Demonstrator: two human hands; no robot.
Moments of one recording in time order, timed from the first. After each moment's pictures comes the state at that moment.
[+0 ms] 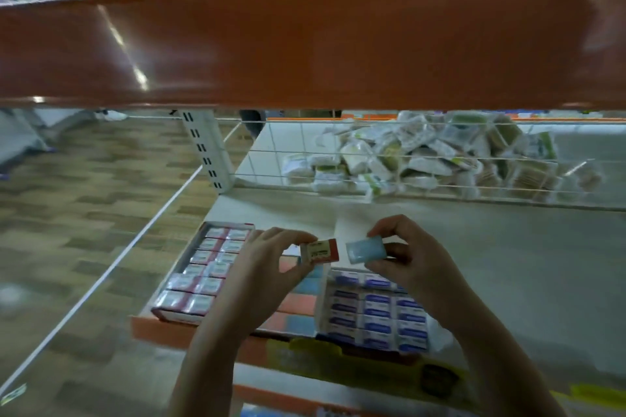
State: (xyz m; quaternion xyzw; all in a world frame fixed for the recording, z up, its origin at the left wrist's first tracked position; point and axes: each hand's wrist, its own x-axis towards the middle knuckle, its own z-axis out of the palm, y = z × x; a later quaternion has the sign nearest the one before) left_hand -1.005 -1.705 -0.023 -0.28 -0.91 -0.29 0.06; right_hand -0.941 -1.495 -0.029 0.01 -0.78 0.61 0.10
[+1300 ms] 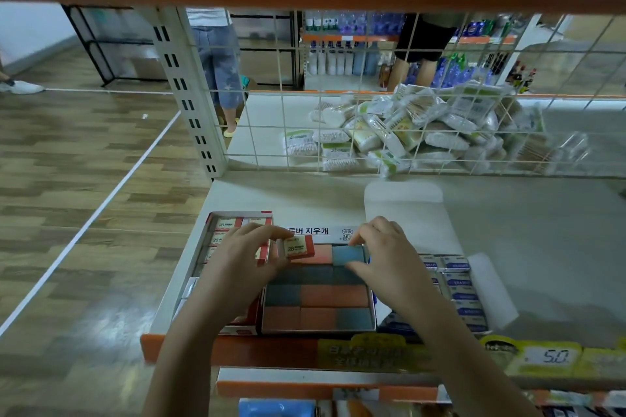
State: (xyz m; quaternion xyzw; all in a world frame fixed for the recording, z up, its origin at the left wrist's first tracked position) left_hand -1.069 -1.789 -0.053 -0.29 -0.90 -0.32 -0.03; right_hand -0.995 -1.589 -0.068 -0.11 -0.97 0.21 0.06
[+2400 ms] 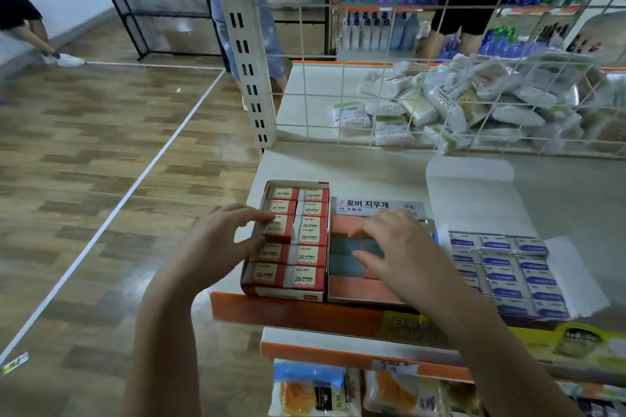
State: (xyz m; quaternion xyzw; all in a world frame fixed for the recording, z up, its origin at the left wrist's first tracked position) left_hand -1.105 -1.886 -0.066 -0.24 -0.93 -0.27 -0.07; right_hand -1.002 -1.655 -0.062 0.01 -0.98 0.18 0.04
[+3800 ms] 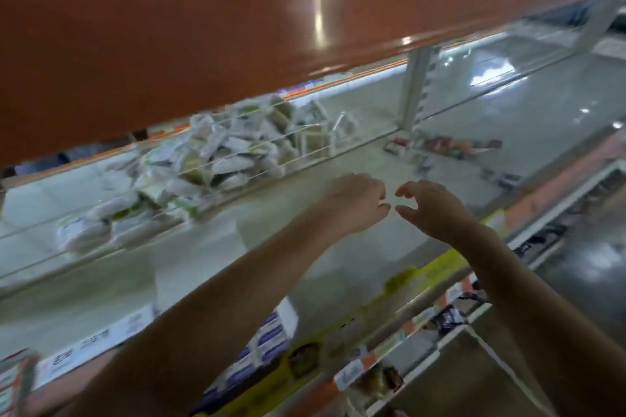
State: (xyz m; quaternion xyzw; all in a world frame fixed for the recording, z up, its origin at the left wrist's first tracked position) left_hand -0.945 -1.399 -0.005 -0.66 -0.75 -0.04 -0.07; right_hand -0.815 -1.308 -0.055 -0.42 -0.89 0.14 0.09
